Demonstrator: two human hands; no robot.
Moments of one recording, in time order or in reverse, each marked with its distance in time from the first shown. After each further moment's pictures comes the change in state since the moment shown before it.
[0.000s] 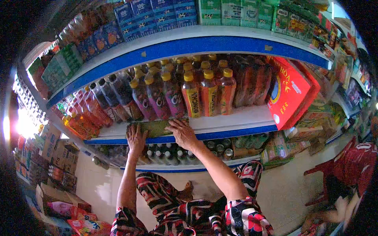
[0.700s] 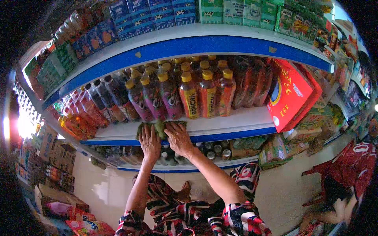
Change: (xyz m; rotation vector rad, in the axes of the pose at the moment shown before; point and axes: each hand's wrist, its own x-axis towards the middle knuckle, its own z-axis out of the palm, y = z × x) left_hand -0.022 0.078 0.019 -0.023 0.162 0.117; right_hand -0.003 -0.012 0.007 0.001 0.057 0.052
